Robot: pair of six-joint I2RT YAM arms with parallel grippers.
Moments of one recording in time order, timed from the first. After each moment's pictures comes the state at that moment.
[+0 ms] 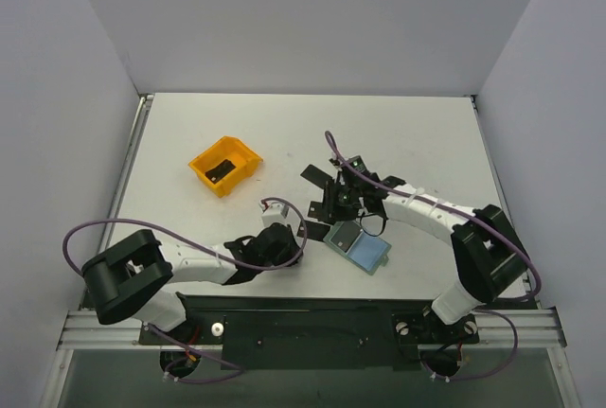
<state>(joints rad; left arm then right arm) -1.02 1.49 0.49 0.28 -0.26 -0.95 0.60 1.53 0.91 -0.30 -0.17 0.53</state>
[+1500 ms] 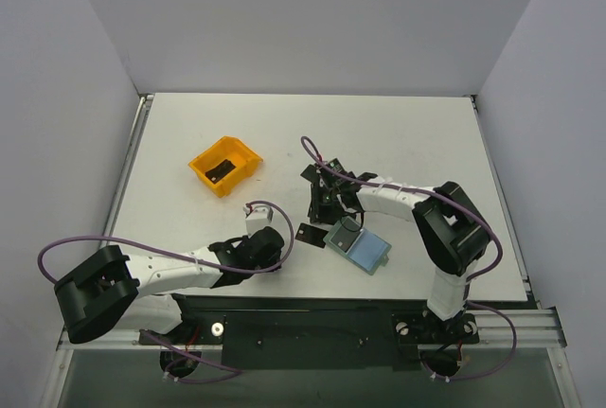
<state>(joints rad) -1.02 1.28 0.48 -0.13 -0.39 -0.96 0.68 1.83 1.05 -0.27 -0.10 0.53</state>
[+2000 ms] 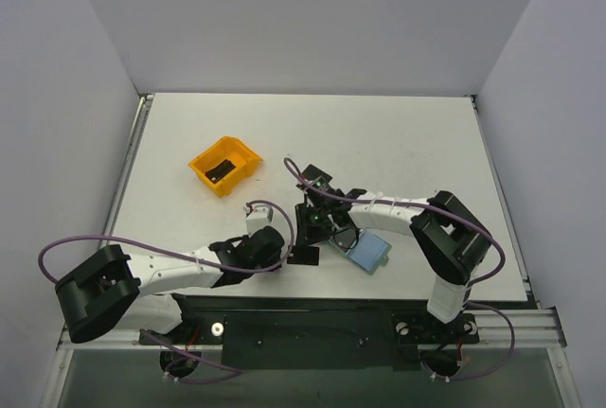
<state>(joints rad) -1.02 1.28 0.48 -0.13 -0.39 -0.96 0.81 1.79 0.98 -0.26 -0.19 0.55</state>
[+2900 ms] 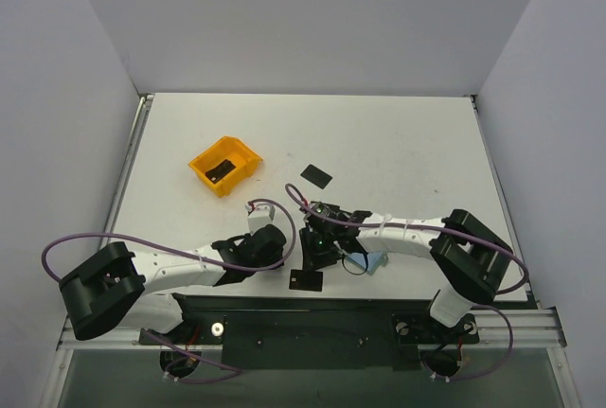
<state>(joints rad) -1.01 1.31 0.49 -0.10 -0.39 -0.96 0.95 1.64 0.82 -0.27 -0.16 0.67</state>
